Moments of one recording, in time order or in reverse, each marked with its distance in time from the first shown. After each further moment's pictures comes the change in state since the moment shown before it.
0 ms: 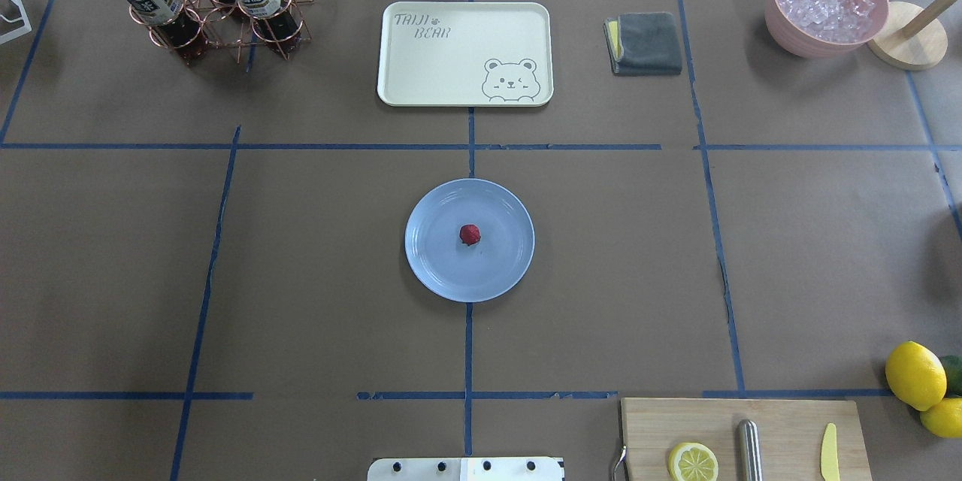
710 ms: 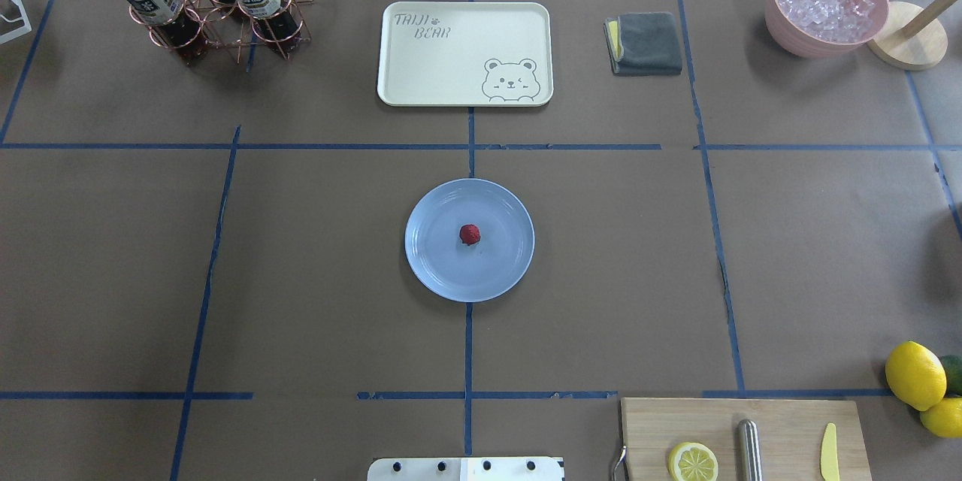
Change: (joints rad) left arm -0.003 -0.012 -0.039 0.275 -0.003 0.001; right arm -0.002 0.002 -0.015 0.000 -0.002 0.013
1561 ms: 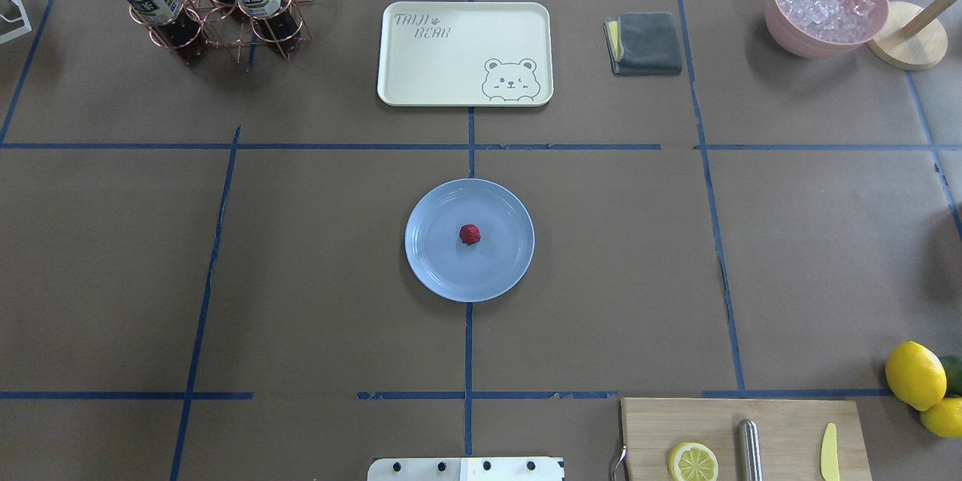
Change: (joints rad) left arm -0.011 0.013 -0.044 0.006 0.107 0.000; right arm -0.012 0.001 -0.005 0.007 -0.004 -0.001
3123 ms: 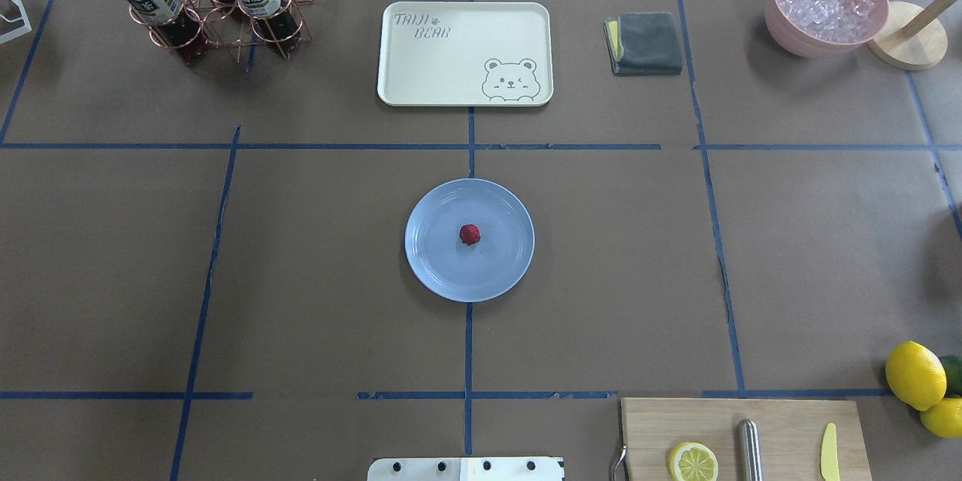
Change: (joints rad) left arm 0.001 -0.039 0.033 0.009 -0.005 0.005; right arm -0.002 0.024 0.028 -0.029 0.038 0.003
